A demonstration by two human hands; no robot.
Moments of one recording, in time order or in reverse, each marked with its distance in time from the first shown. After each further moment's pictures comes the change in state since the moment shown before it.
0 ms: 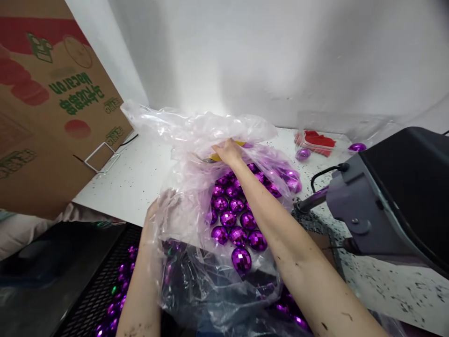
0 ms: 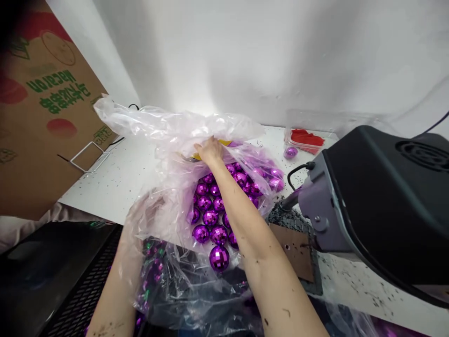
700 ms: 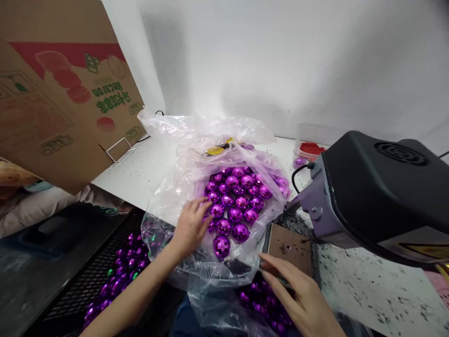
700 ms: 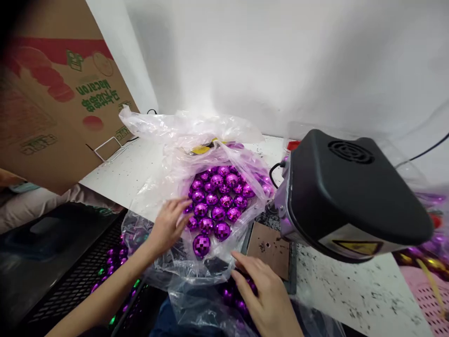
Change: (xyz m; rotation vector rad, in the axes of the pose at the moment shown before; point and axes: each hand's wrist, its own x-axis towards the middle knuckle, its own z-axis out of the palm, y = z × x) left_hand -0.127 0.011 0.090 1.036 -0.235 0.900; right_hand -0.354 0.149 -0.105 0.267 -0.299 -0.046
